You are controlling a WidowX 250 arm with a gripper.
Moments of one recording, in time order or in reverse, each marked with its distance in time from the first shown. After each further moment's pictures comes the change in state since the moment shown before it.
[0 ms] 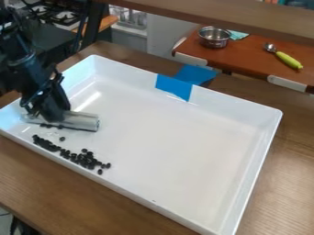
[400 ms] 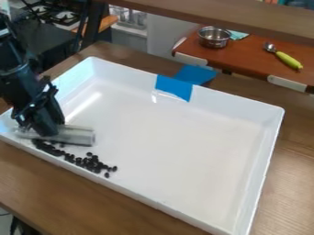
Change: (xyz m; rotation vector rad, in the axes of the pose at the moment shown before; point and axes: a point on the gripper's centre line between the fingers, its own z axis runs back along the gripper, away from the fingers) arm -0.008 0.034 0.000 0.069 0.007 0.035
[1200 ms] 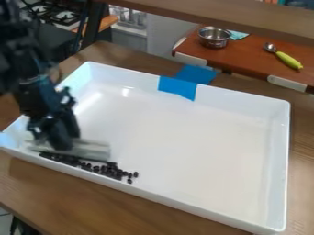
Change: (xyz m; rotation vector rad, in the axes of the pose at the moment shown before) arm -0.056 0.013 -0.007 0.022 0.027 -0.108
